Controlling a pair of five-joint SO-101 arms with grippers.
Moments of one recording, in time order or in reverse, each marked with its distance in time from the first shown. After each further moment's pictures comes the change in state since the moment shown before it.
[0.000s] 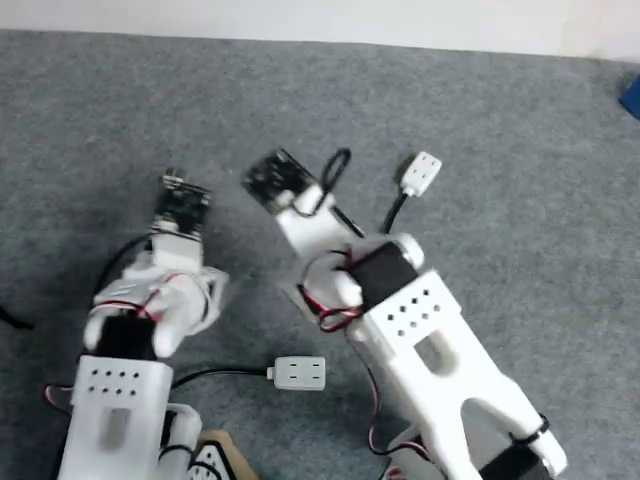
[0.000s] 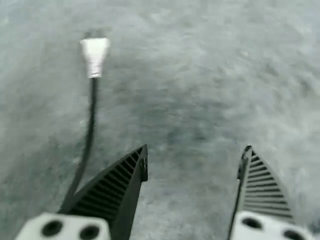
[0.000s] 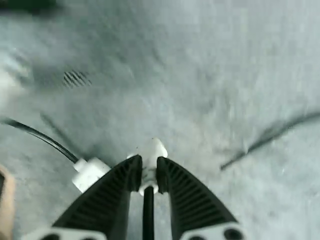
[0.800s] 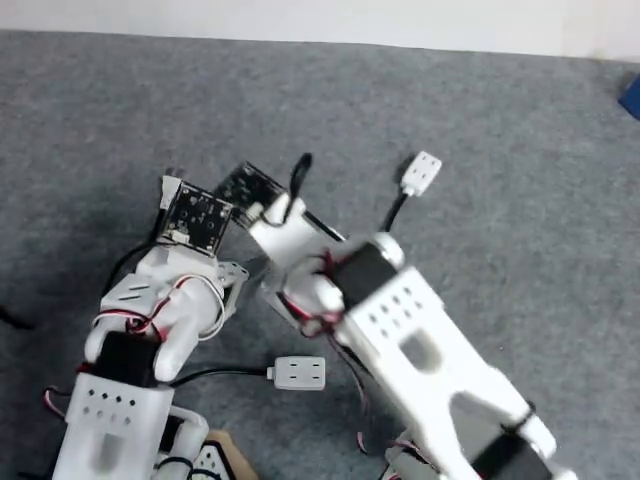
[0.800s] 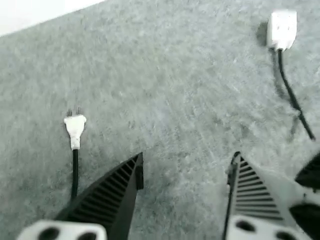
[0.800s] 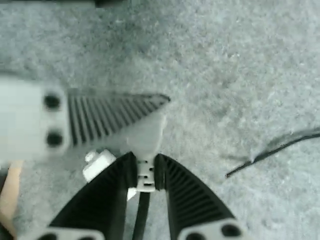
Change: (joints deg) left arm 13.1 -1.0 -1.5 0.4 -1.2; right arm -7.2 5.8 -10.1 1.7 2.6
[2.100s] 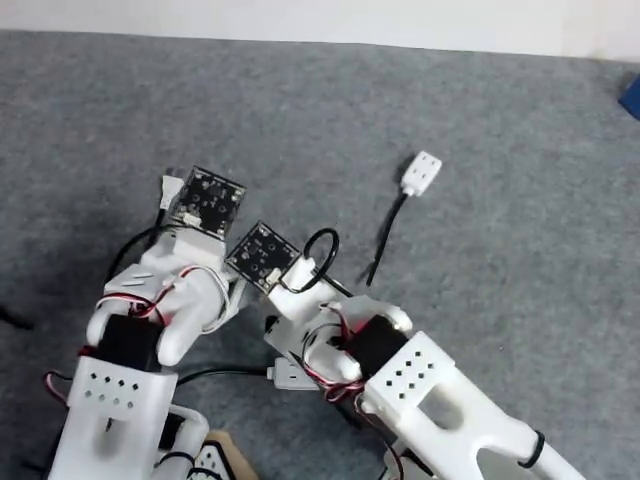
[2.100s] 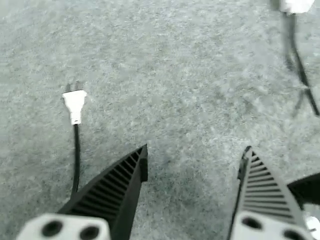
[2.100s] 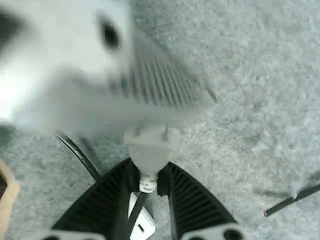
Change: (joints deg) left arm -1.2 1.1 -9.0 5.3 0.4; right arm -3.3 -19.3 35.8 -24.1 -1.8
